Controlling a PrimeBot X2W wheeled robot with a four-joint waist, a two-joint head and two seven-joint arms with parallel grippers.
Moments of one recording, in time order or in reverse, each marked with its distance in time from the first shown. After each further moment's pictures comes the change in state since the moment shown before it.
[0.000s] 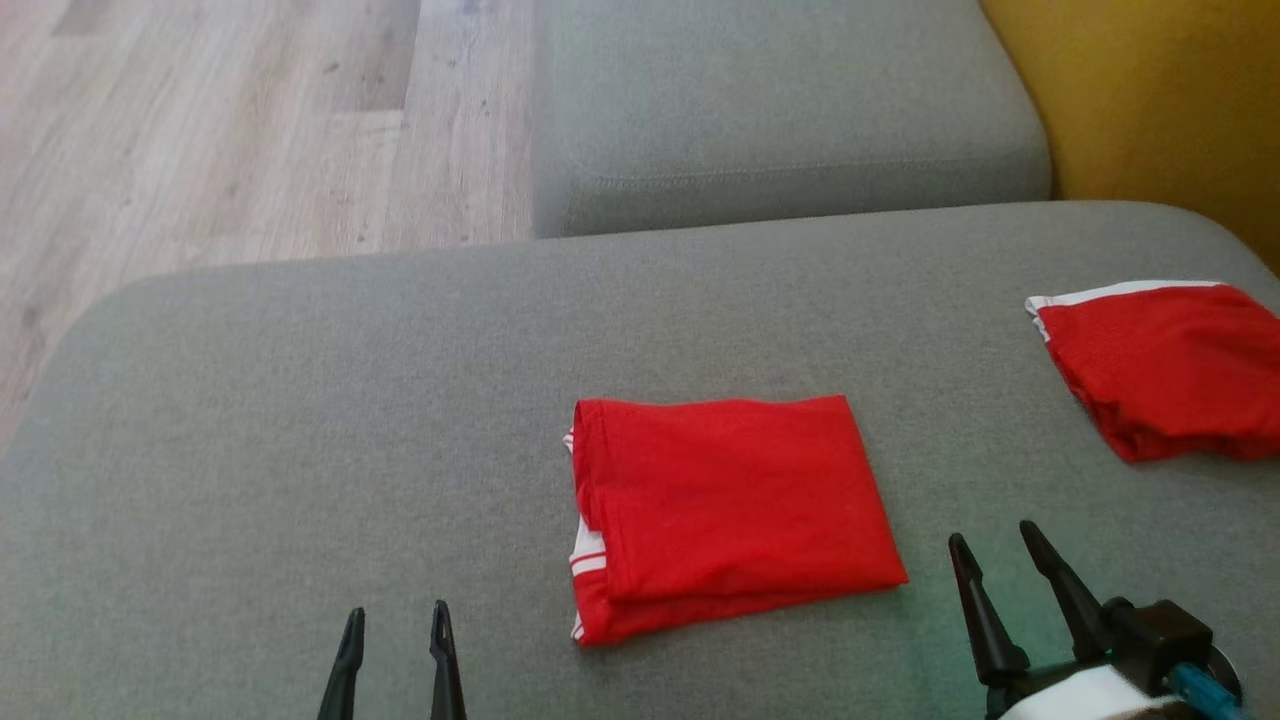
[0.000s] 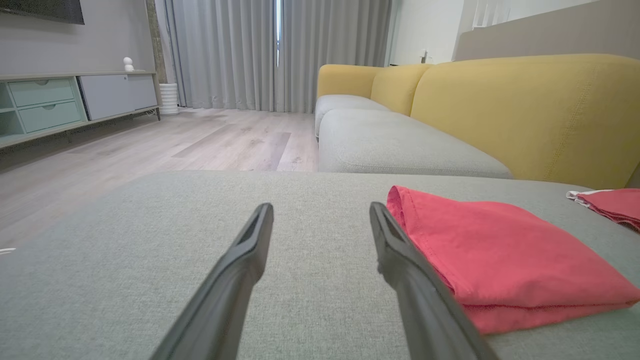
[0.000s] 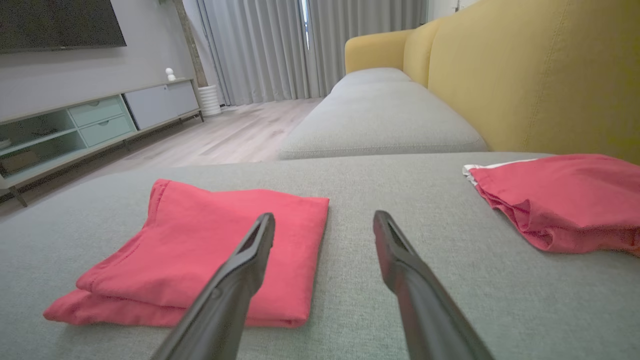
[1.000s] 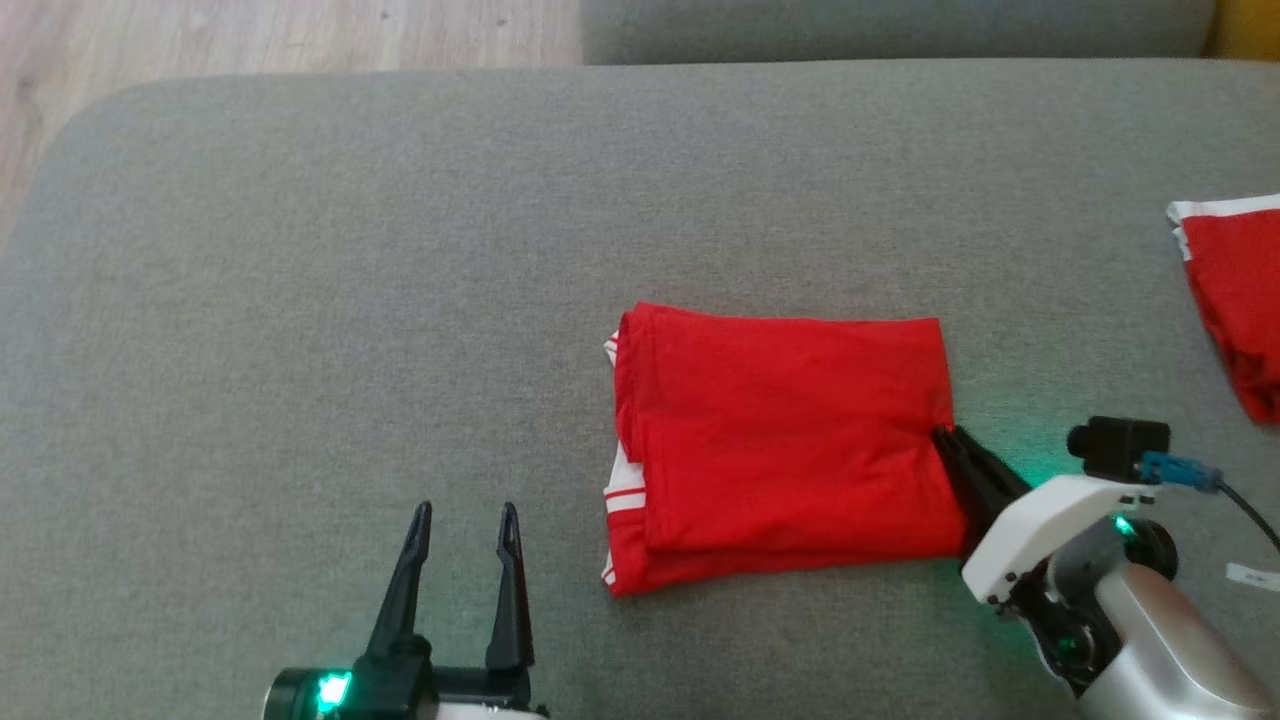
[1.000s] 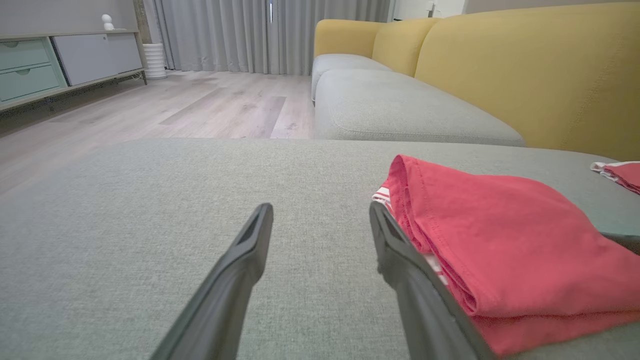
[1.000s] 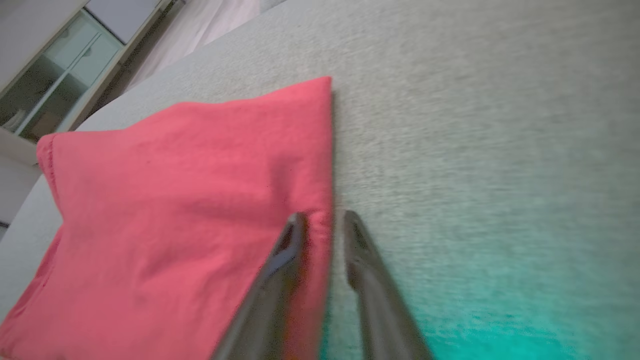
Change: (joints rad) left arm -0.178 -0.001 -0.131 0.026 0.007 0.045 0.000; right arm -0.386 -0.075 0.180 0.301 0.462 0.000 0.313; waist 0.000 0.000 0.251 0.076
